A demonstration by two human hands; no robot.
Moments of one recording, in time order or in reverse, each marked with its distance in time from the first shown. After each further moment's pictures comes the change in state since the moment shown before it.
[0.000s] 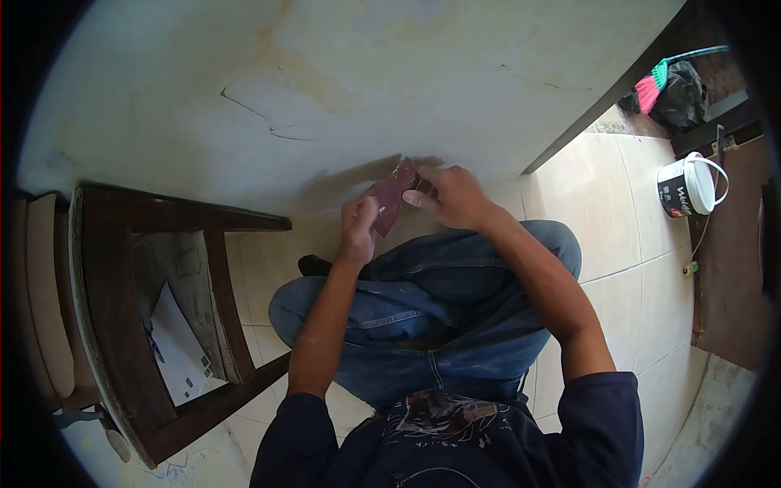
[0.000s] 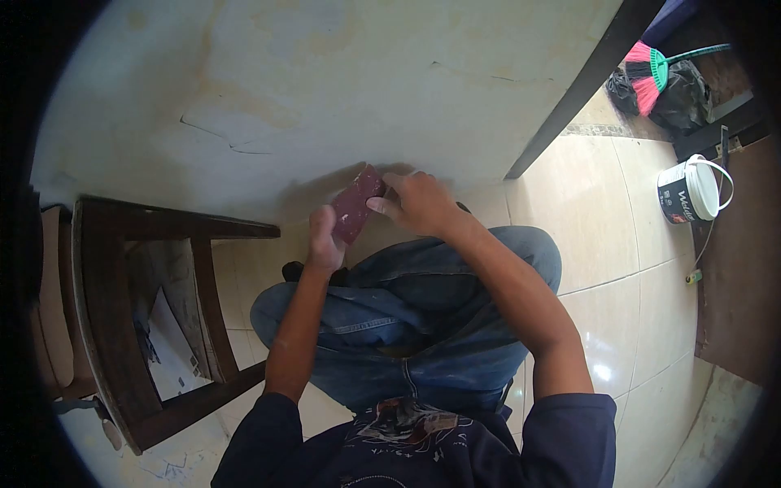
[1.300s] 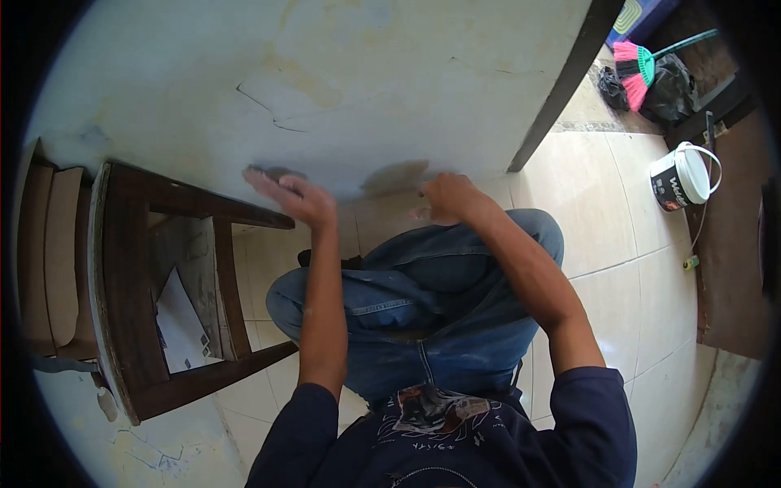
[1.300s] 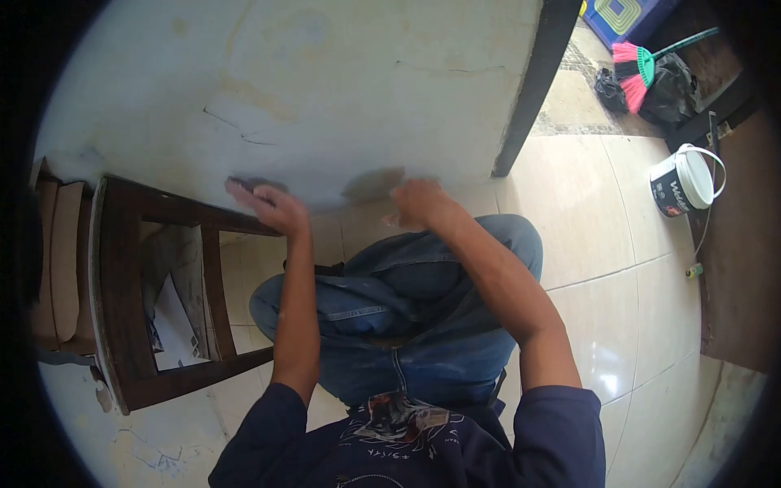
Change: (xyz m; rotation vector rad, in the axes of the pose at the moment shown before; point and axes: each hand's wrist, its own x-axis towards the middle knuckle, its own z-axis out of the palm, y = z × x) left_hand 0.037 0.036 -0.014 1.028 0.956 0.921; right_hand -0.017 -0.004 -0.013 -0.409 -0.437 0.145
